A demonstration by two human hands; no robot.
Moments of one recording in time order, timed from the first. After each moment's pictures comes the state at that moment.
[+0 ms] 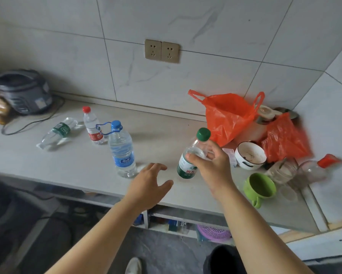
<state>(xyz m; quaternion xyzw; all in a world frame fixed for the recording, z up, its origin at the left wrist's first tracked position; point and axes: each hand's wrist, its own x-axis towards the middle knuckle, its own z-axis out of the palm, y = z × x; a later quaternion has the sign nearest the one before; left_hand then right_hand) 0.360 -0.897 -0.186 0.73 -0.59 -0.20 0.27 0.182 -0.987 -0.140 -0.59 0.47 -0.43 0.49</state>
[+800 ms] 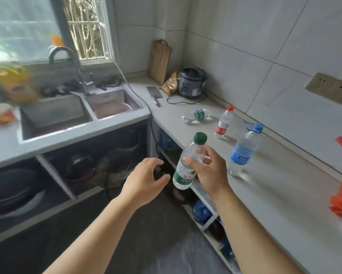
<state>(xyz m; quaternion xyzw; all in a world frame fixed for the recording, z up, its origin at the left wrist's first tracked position) 0.452 -0.556 -0.171 0.89 -0.25 -0.04 0.37 0.374 -0.743 -0.139 -0.72 0.21 -0.20 0.63</state>
